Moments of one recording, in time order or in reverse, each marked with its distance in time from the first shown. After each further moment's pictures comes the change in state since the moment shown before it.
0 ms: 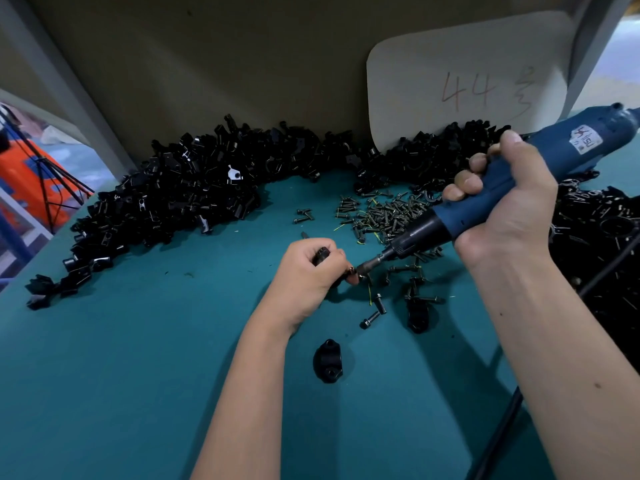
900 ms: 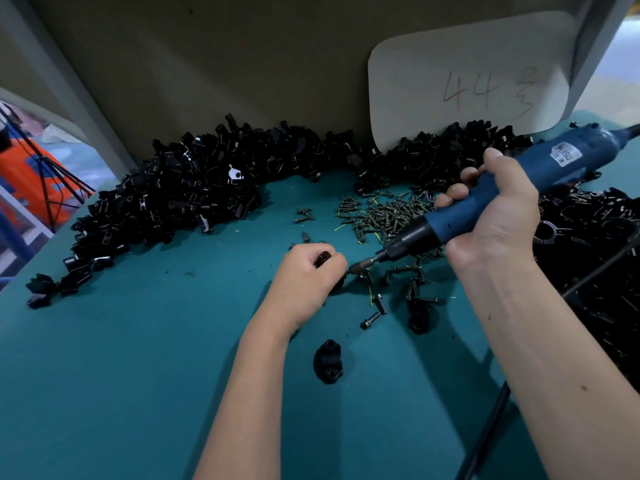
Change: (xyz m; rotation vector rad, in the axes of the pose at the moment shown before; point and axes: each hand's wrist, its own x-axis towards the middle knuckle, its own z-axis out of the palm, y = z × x) left_hand 0.006 -0.015 -0.004 0.105 0.009 -0.059; right_hand 0.003 0.012 -0.002 -0.022 0.144 0.029
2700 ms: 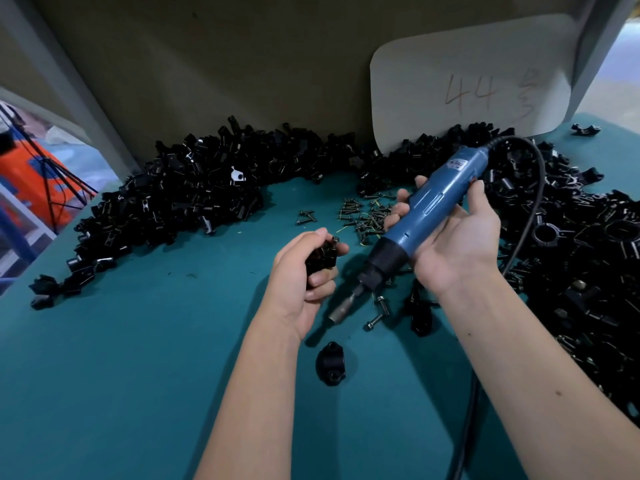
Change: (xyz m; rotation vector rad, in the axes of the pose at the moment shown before) left_hand 0.000 0.006 0.000 -0.892 0.043 -0.182; right_hand -0.004 0.031 -0.012 0.154 -0.223 0.386
